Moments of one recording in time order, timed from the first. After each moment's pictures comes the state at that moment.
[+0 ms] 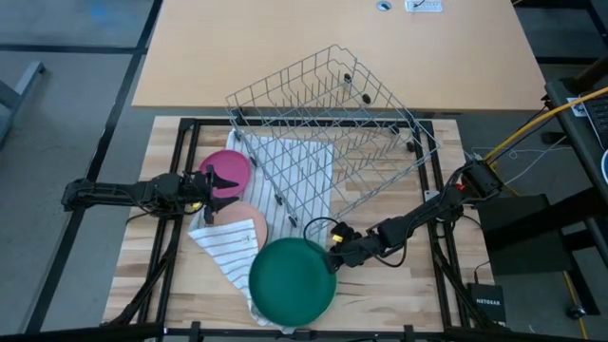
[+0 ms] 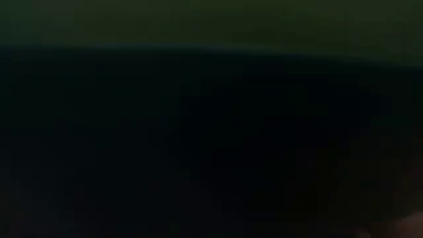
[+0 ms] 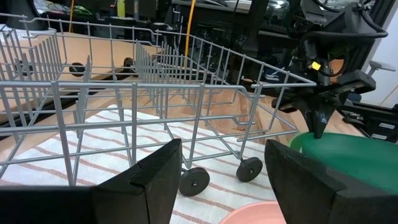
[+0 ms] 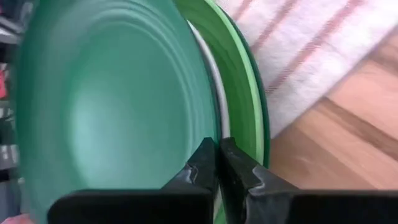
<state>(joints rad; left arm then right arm) 0.00 0.13 0.01 0.04 -0.17 -0.15 0.48 1.70 0.85 0.10 0.22 1.39</state>
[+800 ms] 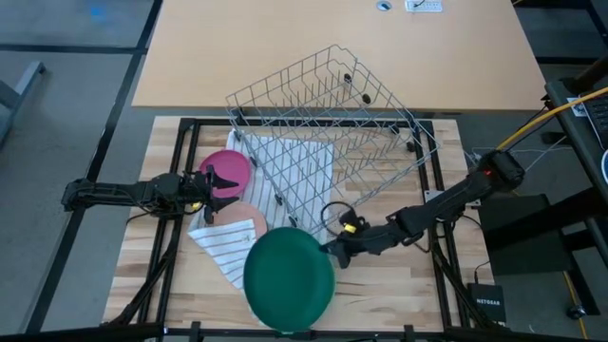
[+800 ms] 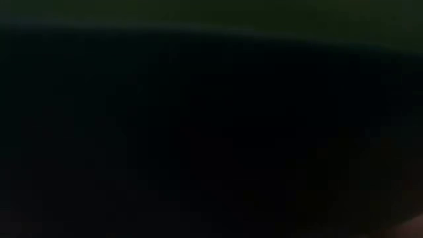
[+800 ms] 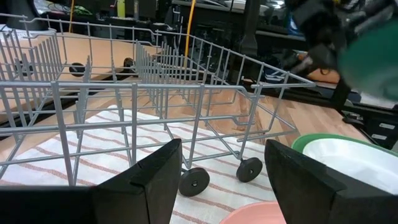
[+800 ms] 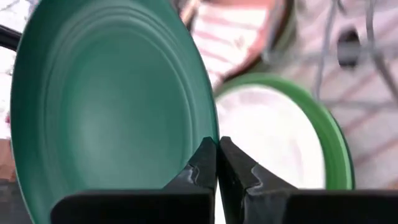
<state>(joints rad) 0.00 0.13 0.01 0.04 -0.17 -0.15 0.48 1.43 0.85 0.16 0.33 1.19</state>
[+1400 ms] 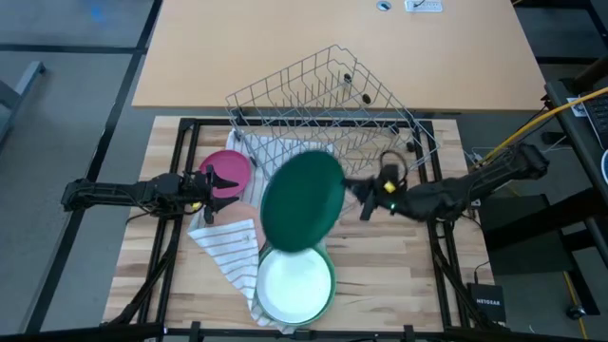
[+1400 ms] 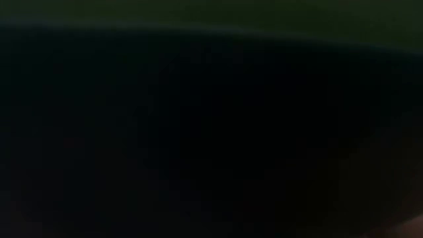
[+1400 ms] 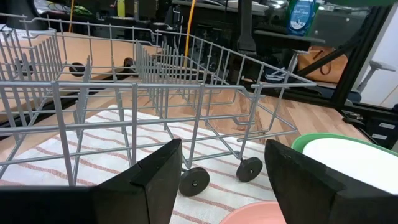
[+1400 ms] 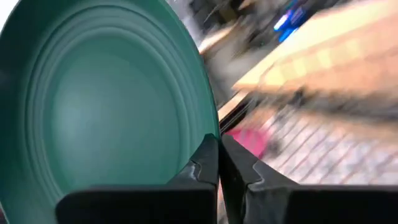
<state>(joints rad) 0.00 0.13 0.01 0.04 -0.17 -0.15 0.38 1.07 0.85 0.16 0.85 0.63</state>
